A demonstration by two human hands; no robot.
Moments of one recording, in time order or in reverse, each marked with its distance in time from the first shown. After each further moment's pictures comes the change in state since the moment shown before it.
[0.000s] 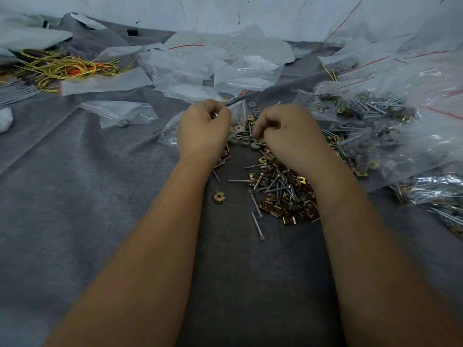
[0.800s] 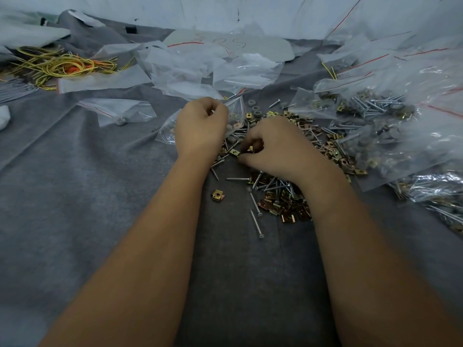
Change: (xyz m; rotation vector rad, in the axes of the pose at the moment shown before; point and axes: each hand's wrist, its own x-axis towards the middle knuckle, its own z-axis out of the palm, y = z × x) left_hand 0.002 -0.002 0.001 -0.050 0.025 -0.026; right_hand 0.003 0.005 0.011 -0.420 -0.240 -0.118
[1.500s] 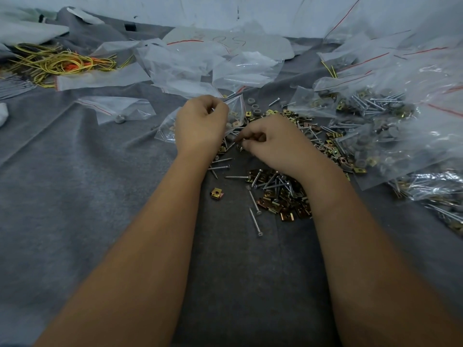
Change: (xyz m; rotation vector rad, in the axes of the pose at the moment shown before) left_hand 0.001 0.000 0.001 0.005 -0.014 0.016; right_hand 0.000 0.003 0.003 0.299 0.029 0.036
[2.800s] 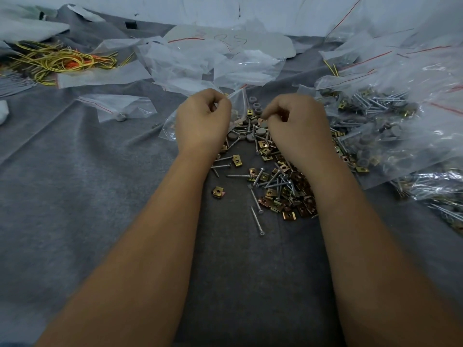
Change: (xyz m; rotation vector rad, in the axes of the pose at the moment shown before) left_hand 0.000 -0.001 0.000 -0.035 0.036 0.059; right_hand -0.002 0.002 -0.008 -0.007 0.429 0.054
